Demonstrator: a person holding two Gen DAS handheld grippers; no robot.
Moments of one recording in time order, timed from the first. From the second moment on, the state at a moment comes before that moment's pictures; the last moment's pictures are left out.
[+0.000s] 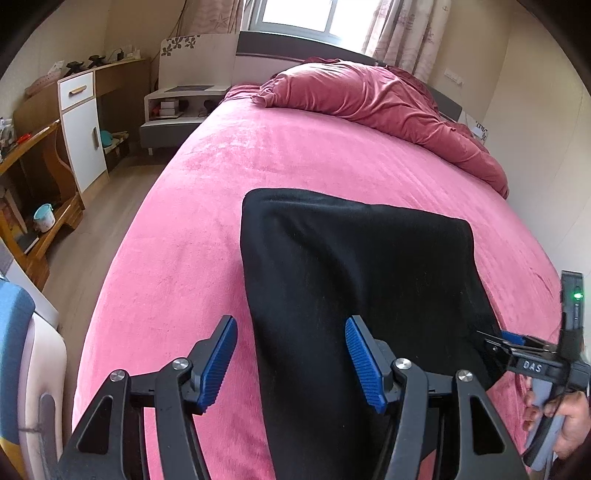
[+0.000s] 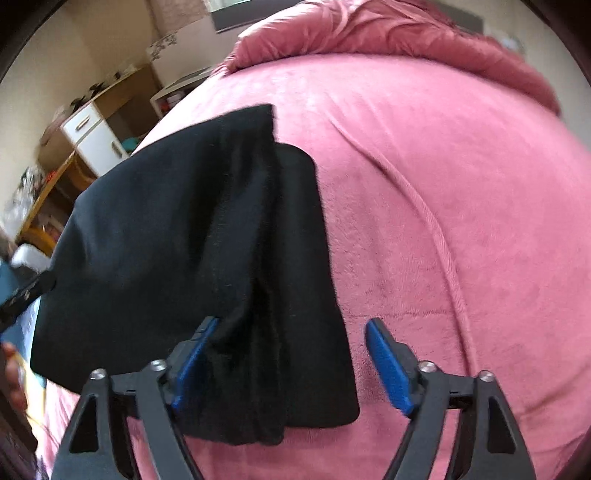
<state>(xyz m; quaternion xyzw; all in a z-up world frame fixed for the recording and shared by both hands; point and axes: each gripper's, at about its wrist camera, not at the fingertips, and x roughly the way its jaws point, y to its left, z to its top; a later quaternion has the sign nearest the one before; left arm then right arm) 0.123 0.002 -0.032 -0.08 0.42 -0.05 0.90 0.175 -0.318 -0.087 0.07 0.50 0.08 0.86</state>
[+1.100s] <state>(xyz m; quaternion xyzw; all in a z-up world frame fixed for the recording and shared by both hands) -0.011 0.010 -0.036 -0.10 0.43 0.01 0.90 0.070 -0.286 -0.013 0.03 0.42 0.01 0.91</state>
